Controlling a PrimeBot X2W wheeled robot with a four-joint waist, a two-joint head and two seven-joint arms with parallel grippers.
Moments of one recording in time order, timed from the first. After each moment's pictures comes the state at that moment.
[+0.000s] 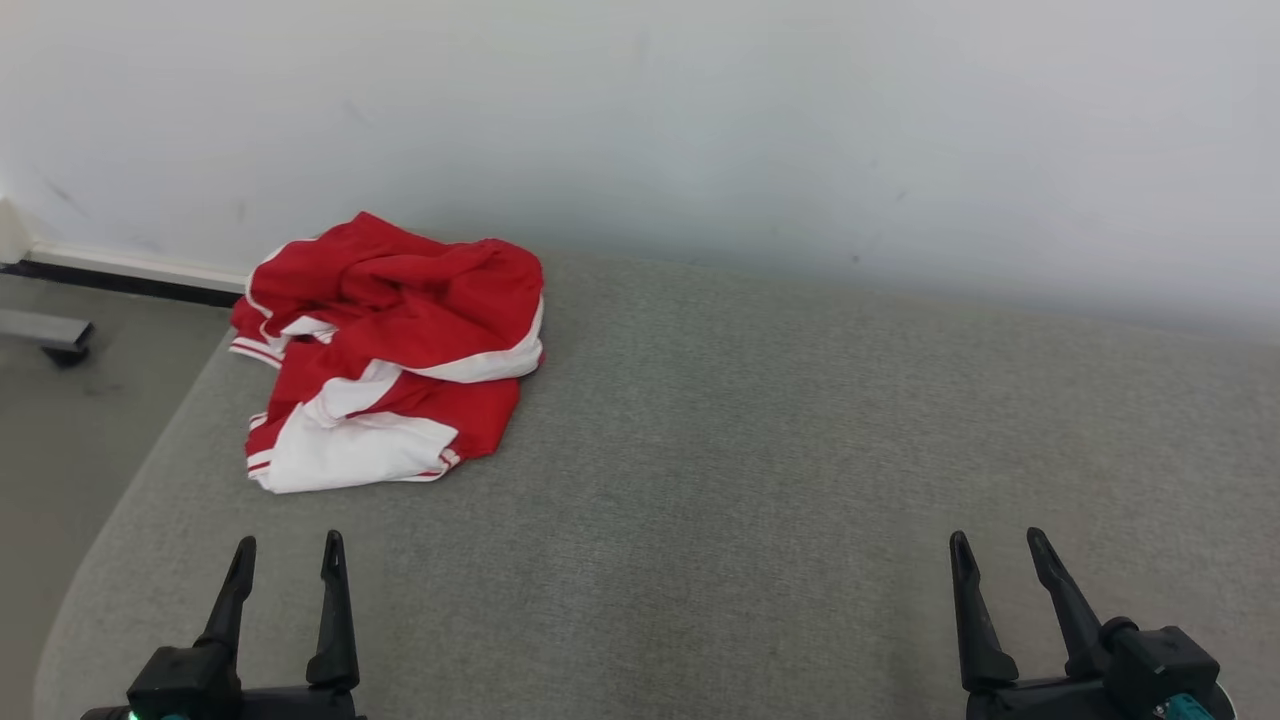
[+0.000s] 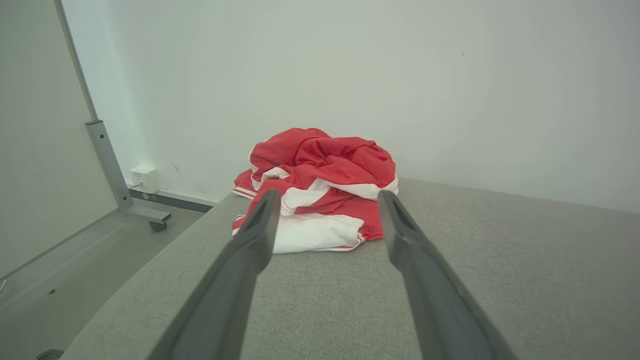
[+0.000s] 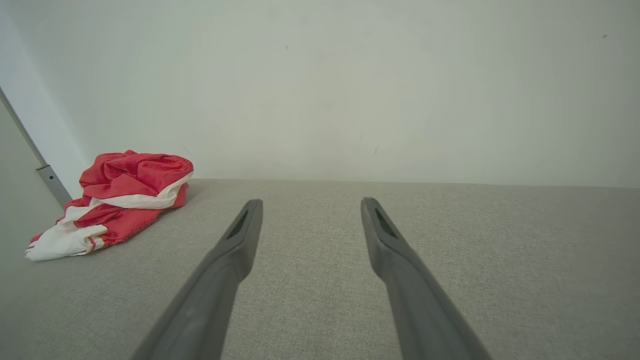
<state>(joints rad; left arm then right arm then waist) -0.04 0.13 -0.03 0.15 -0.18 0.03 -0.26 0.03 -0.05 0.02 0.12 0.18 0.13 -0.19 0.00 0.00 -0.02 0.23</state>
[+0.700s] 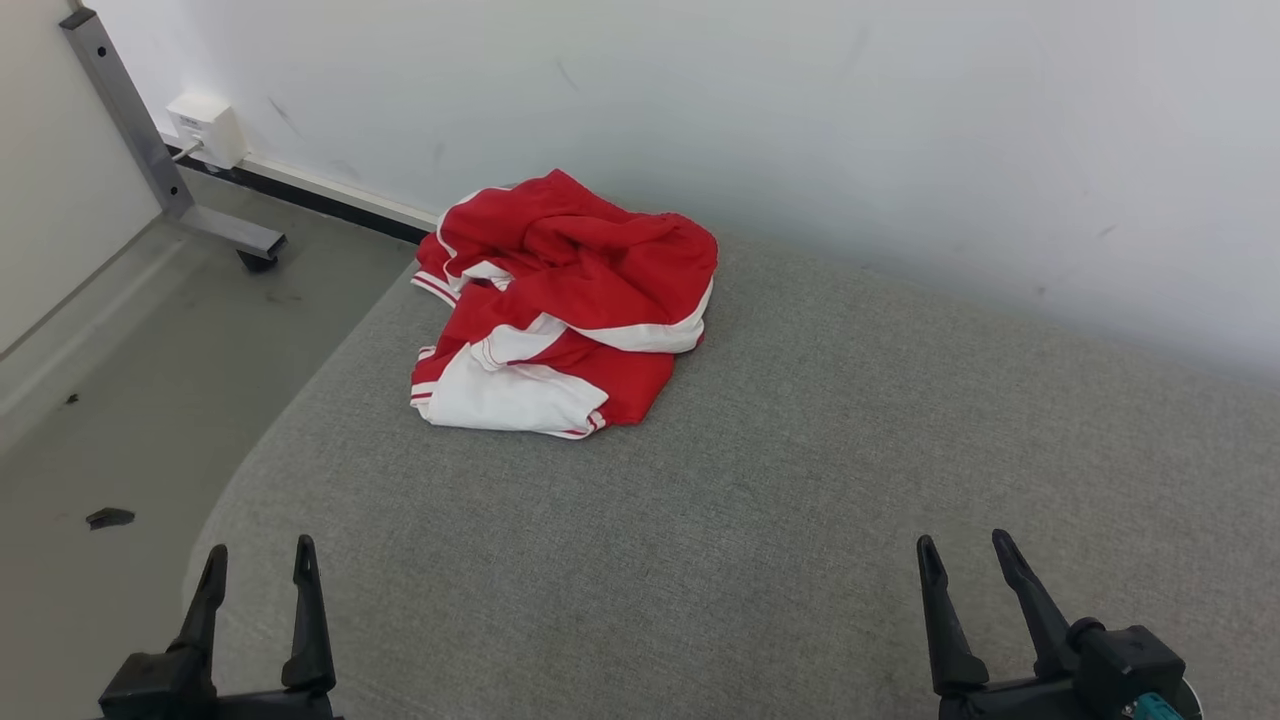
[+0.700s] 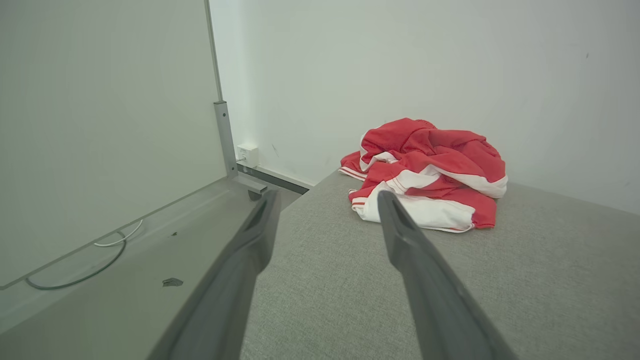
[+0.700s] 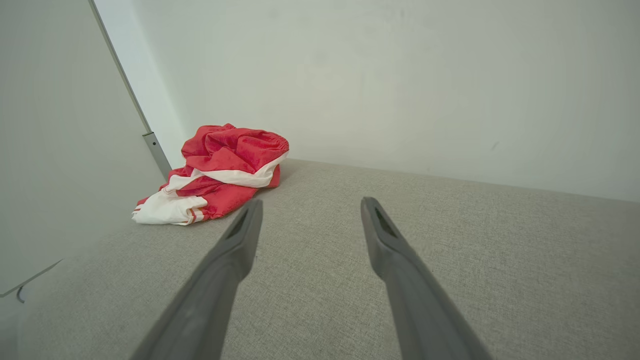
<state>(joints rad) -0.03 0.14 0.00 0.16 -0.20 0.04 -0.26 0.01 -0.05 0.07 0.15 0.19 0.13 -0.21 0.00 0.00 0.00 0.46</state>
